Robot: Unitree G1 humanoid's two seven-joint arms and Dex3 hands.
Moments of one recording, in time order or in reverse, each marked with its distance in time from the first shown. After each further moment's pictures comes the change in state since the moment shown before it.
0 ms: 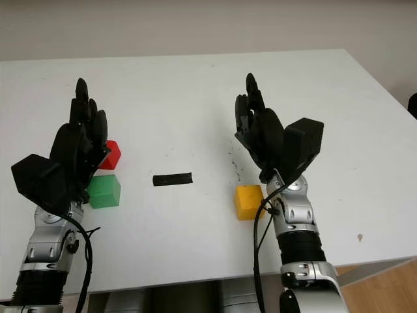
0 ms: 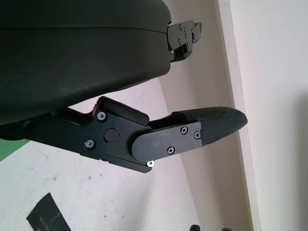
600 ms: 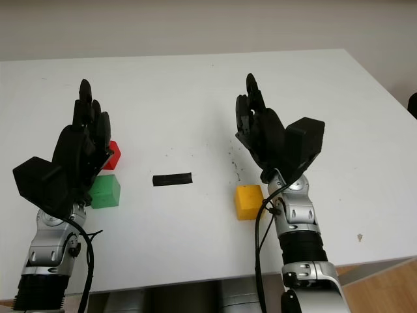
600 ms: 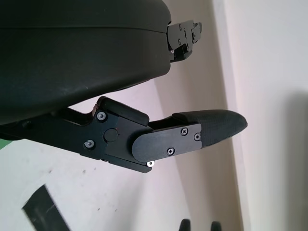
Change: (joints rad) left arm 0.026 0.004 0.013 -0.057 -0.023 -0.012 0.000; right arm 0.000 -0.013 0.003 -0.003 -0.001 0.010 0.017
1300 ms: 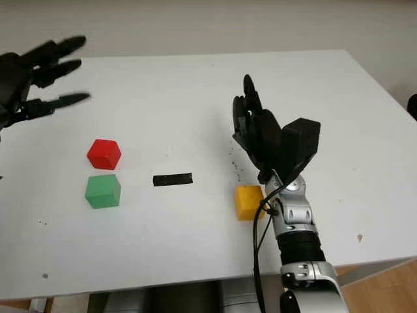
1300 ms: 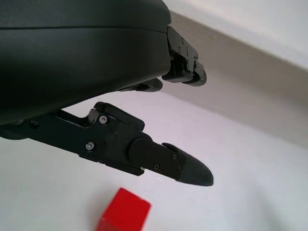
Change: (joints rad) left arm -0.375 0.646 -0.110 0.217 0.278 0.068 -0.451; right arm 0.003 0.008 0.013 -0.003 0.002 0.006 -0.017
